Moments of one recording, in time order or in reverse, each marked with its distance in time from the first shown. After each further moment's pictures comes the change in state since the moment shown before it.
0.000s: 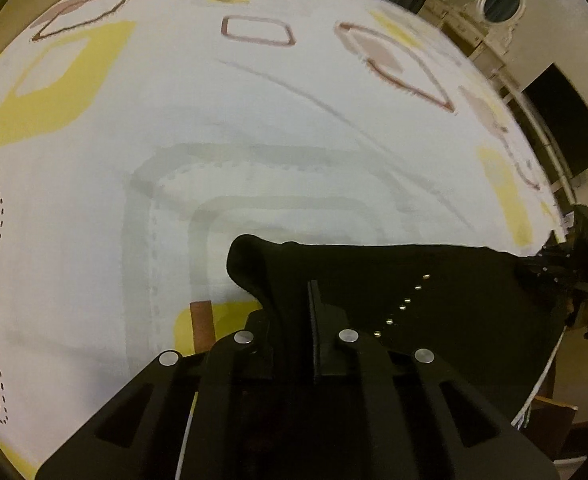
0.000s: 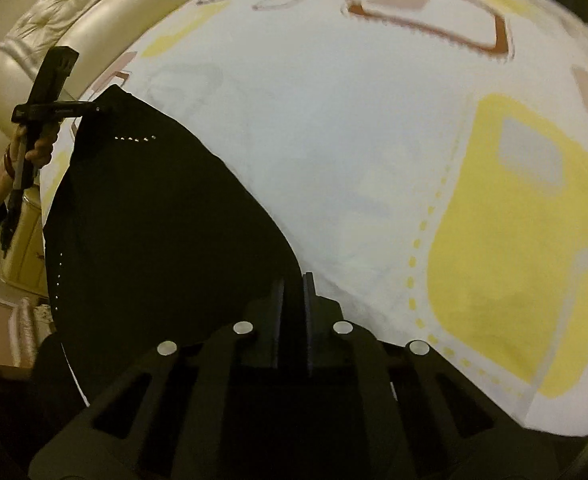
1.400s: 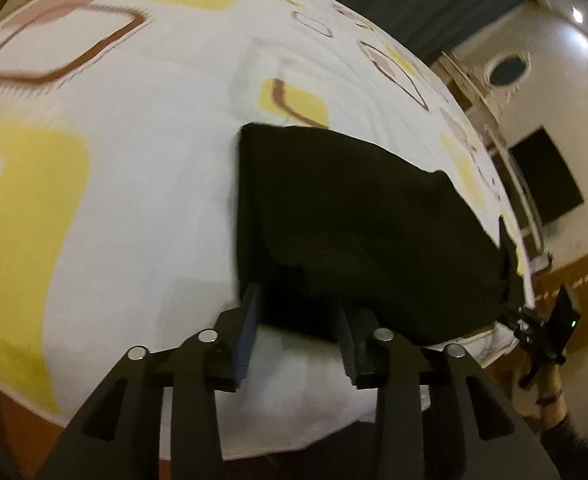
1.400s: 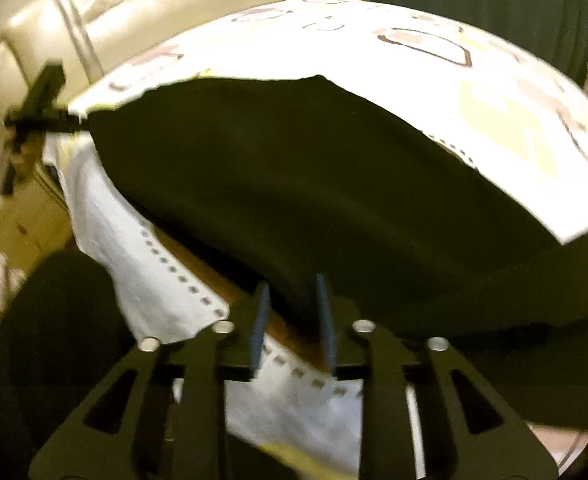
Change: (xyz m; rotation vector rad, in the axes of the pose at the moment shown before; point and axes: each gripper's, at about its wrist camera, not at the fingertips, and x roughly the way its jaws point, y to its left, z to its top) left arm -0.086 0.019 -0.238 -0.263 -0.133 -0.116; right arm -0.058 0.154 -0.200 0.057 -0.185 -0.097
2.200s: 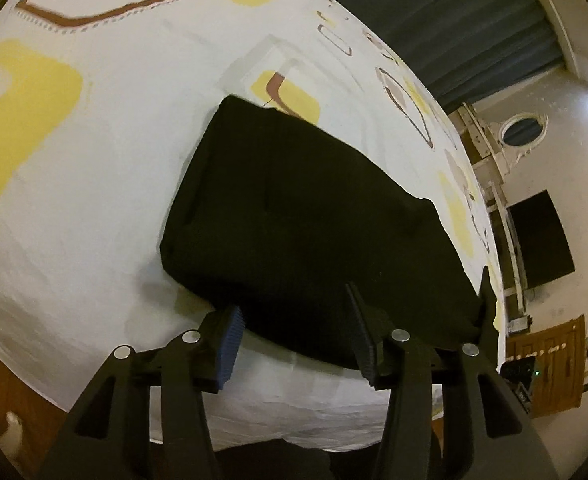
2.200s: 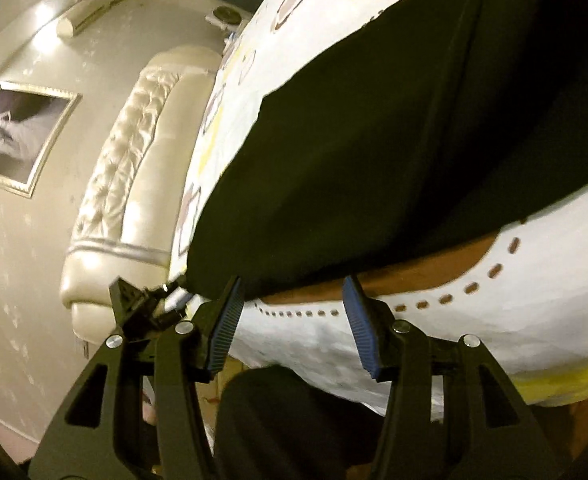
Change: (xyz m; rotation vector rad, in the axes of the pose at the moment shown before) left arm 0.017 -0.035 -0.023 -0.200 -0.094 -0.021; right arm 0.026 -0.032 -0.038 0.826 -0.146 0.458
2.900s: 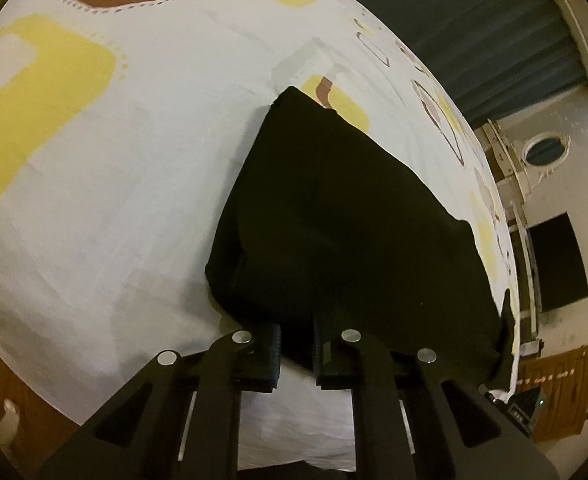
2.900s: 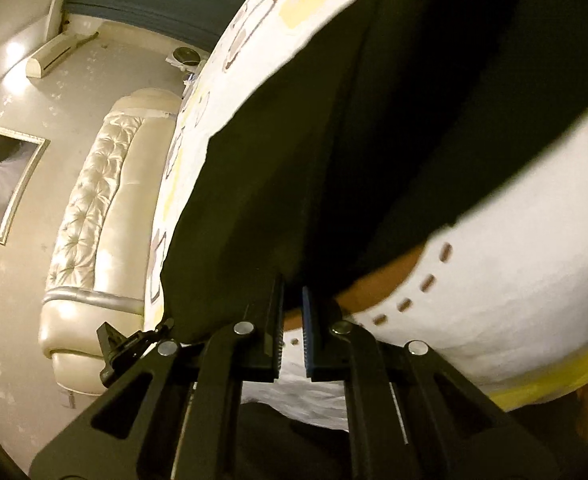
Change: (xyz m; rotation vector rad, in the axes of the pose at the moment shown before) left arm 0.011 0.022 0.004 -0.044 -0.027 0.081; right arm -0.005 -0.037 -0.001 0.096 -0.111 -0.100
